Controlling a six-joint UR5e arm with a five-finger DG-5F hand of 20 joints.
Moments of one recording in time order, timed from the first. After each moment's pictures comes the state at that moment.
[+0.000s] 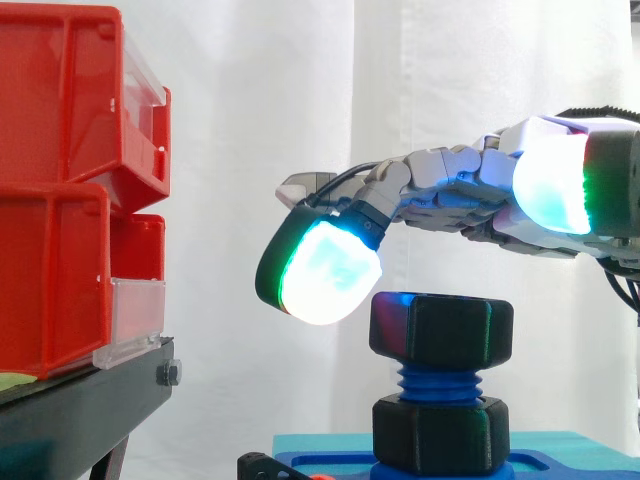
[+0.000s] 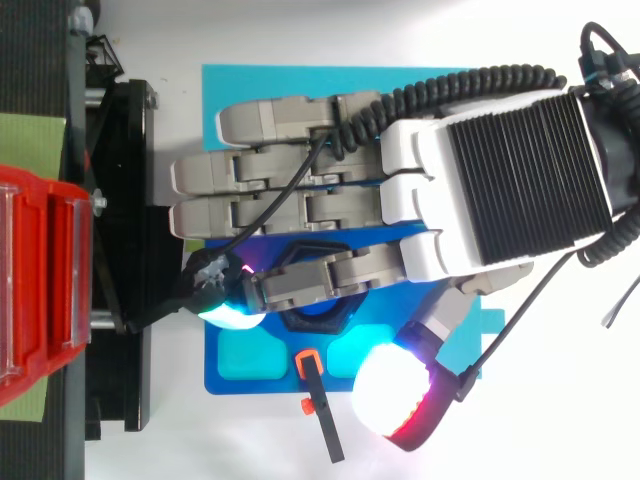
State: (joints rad) arm 0.04 -2.24 -1.32 -2.49 -1.90 -1.46
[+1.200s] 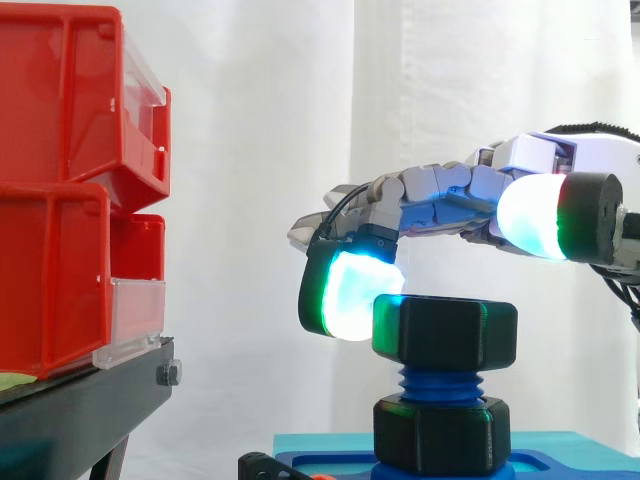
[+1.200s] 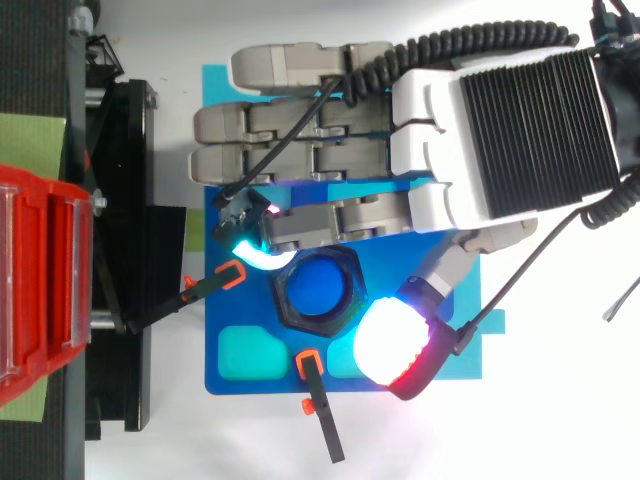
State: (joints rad) arm 0.01 -2.24 -1.32 -2.49 -1.92 -1.49
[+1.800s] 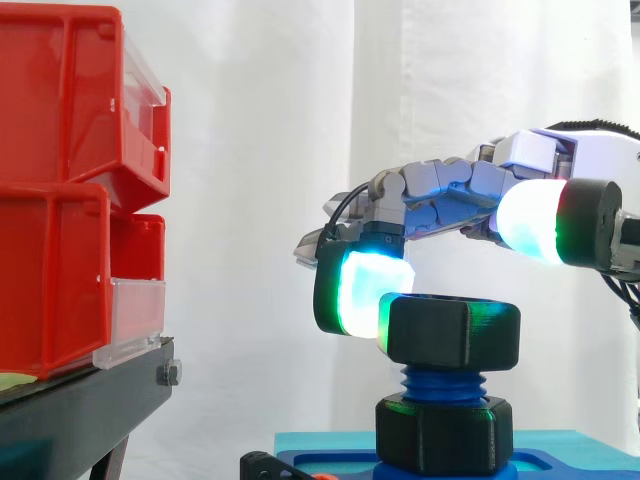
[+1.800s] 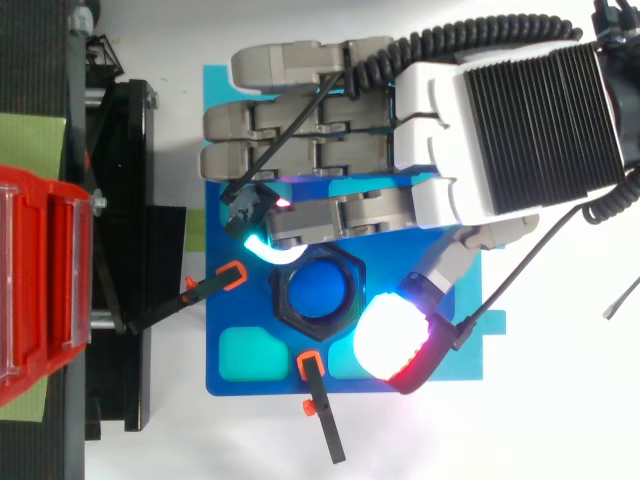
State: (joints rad) arm 0.00 -2.24 -1.32 -2.48 -1.94 -1.49
